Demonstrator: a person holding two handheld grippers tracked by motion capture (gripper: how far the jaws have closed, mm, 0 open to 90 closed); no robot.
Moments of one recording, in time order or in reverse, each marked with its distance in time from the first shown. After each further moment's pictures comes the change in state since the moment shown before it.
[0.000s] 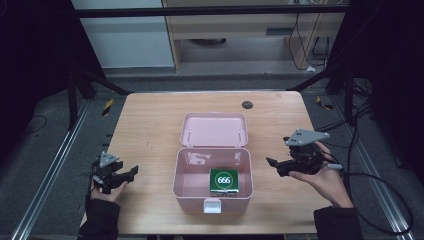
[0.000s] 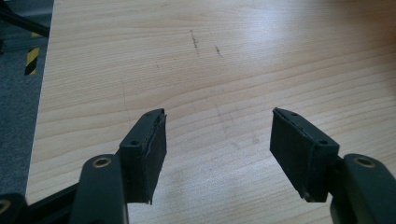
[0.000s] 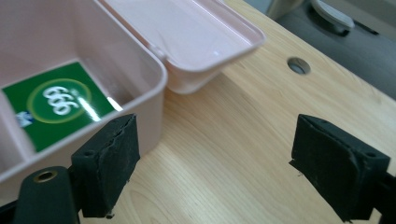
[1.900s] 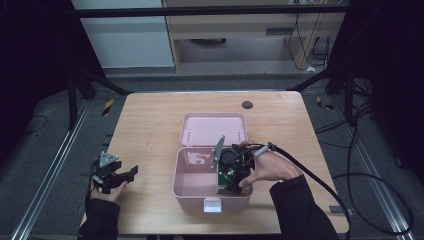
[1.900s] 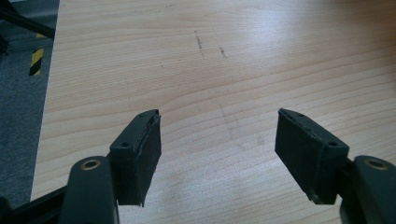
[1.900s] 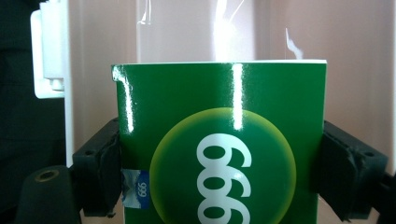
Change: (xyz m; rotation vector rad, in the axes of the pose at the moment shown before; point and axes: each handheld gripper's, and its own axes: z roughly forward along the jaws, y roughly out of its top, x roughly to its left) left arm 0.001 0.000 0.001 -0.006 0.013 0.001; right arm 0.104 0.088 0.093 0.500 0.469 -0.591
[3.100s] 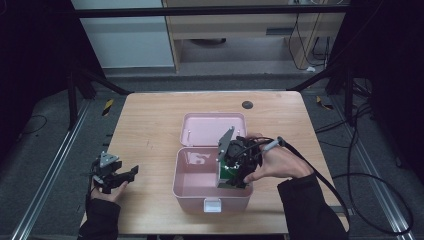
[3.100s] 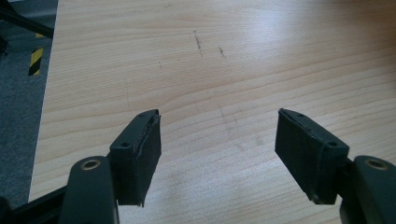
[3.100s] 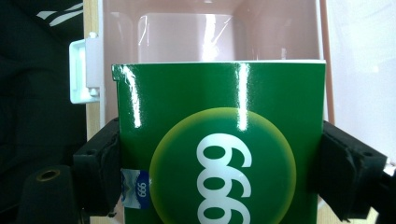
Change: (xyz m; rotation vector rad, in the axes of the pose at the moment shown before) left arm -0.001 0.000 0.000 -0.002 -0.002 -0.004; right arm 0.003 -0.002 -0.040 -0.079 -0.046 0.007
